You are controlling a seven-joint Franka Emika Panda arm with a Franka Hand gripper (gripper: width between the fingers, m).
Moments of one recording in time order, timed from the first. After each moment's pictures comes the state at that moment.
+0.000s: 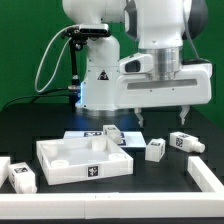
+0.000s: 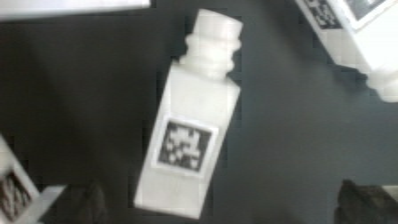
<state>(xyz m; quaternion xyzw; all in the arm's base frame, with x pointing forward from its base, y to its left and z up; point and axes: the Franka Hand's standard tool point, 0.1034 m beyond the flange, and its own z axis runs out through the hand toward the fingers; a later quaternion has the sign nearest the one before) 0.438 0.111 0.071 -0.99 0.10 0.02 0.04</state>
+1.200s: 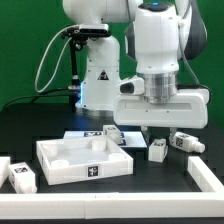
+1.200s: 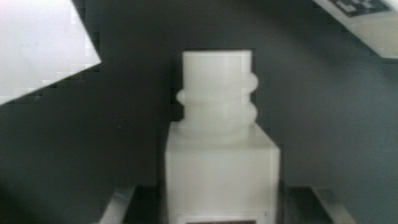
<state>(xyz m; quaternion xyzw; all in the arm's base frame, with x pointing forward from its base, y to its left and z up) 0.430 0.104 0.021 -0.98 0.20 0.03 0.04</state>
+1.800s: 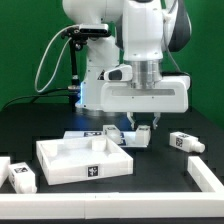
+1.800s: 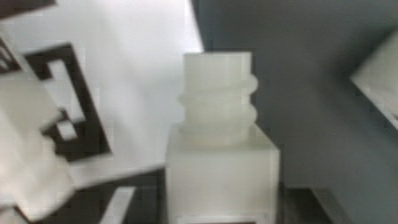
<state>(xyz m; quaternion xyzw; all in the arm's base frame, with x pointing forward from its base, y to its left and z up) 0.367 0.076 0.033 -0.99 0.13 0.01 0.03</state>
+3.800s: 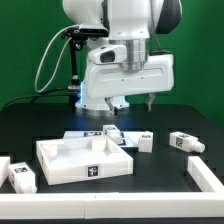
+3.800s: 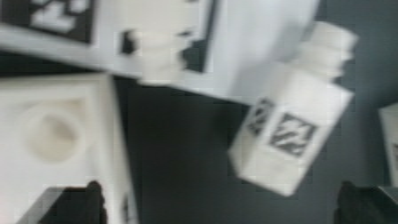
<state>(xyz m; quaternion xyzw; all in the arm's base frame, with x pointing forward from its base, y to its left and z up) 0.406 0.015 0.085 -0.99 -0.14 0.01 0.03</state>
